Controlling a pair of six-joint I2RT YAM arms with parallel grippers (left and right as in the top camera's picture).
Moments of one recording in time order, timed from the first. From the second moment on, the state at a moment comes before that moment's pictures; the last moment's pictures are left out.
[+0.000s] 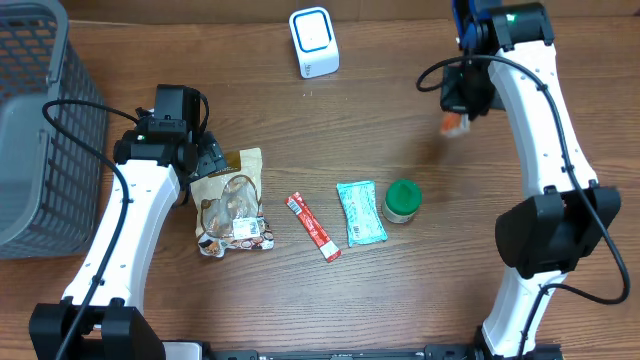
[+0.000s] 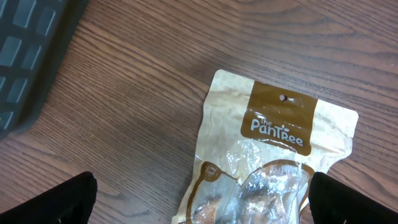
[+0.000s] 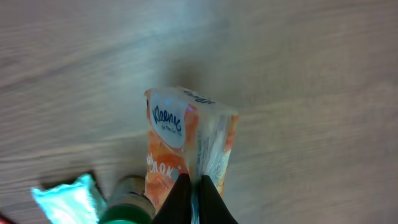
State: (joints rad) left arm -0.06 1.54 1.22 -0.92 -0.30 -0.52; right arm 0.12 2.08 2.13 -1.53 0.15 0.29
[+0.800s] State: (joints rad) left arm -0.06 1.54 1.22 -0.92 -0.30 -0.52; right arm -0.10 2.09 1.58 -1.21 0.18 0.33
